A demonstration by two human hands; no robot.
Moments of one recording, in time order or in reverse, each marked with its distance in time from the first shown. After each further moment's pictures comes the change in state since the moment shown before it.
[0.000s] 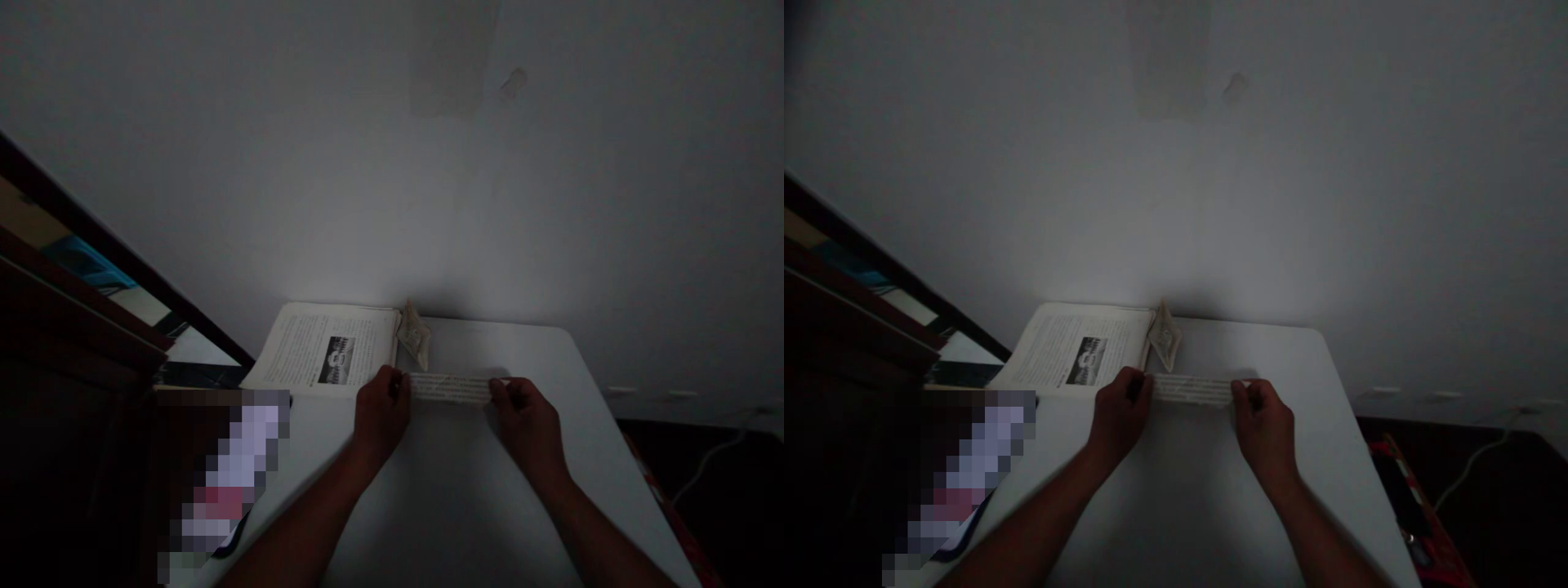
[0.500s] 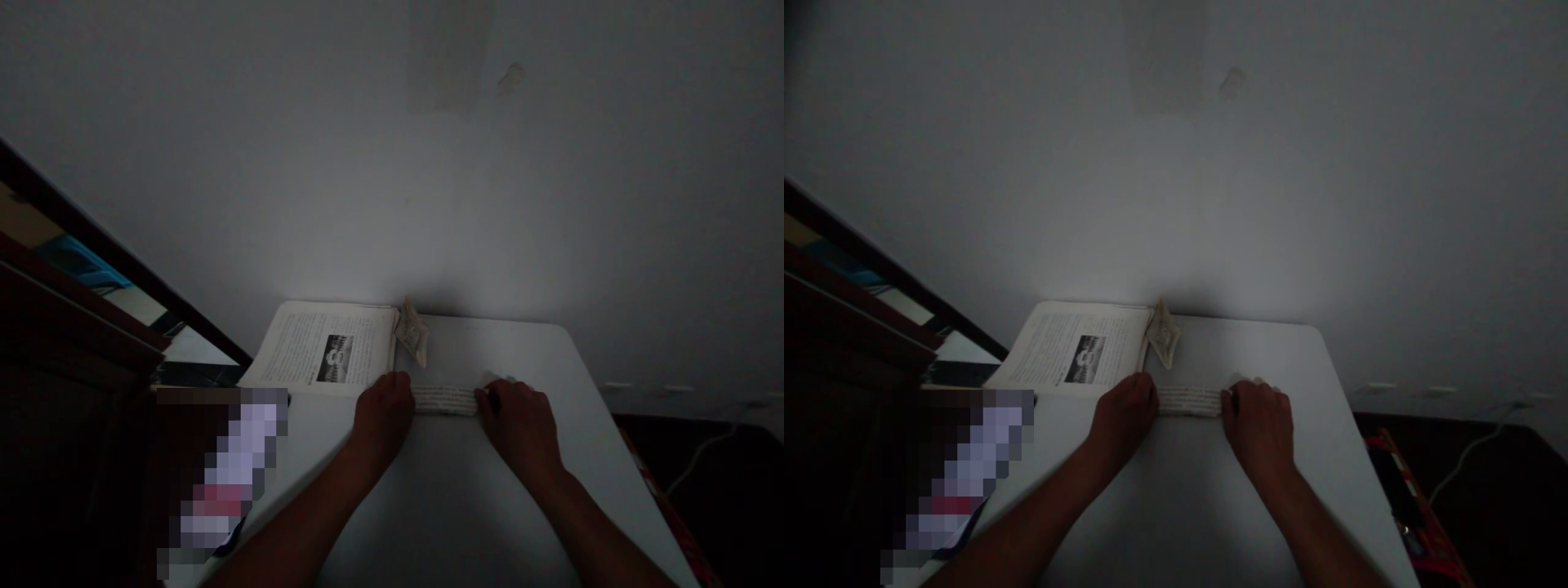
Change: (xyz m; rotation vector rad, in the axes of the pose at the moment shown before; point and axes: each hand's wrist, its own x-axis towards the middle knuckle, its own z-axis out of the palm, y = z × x) left_hand -0.005 -0.003 0.004 0.581 -0.246 0.295; right_hand -0.001 0.003 -0.001 -0.741 -0.042 -0.462
